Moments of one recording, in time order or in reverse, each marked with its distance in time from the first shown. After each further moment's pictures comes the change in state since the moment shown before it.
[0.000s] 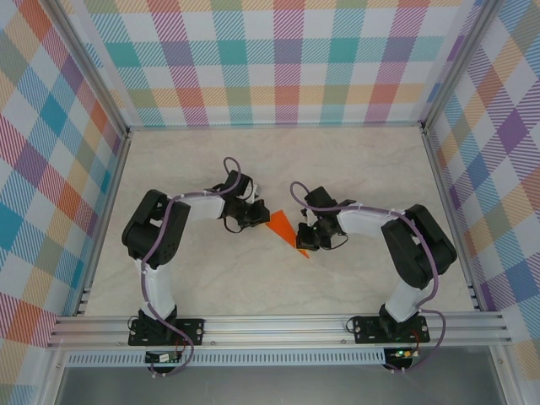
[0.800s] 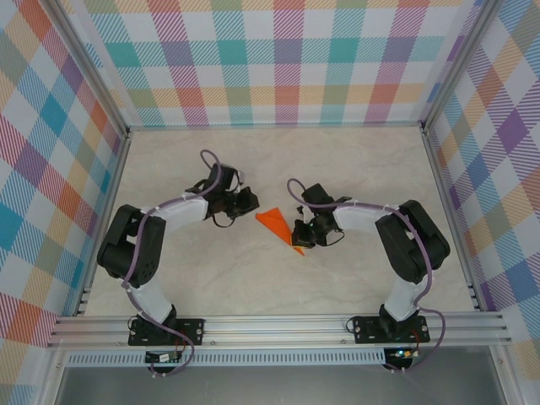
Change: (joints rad) left arm -0.002 -0.218 -0.110 0.078 -0.083 -0.116; right arm 0.003 0.051 0.064 0.017 -0.056 0.008
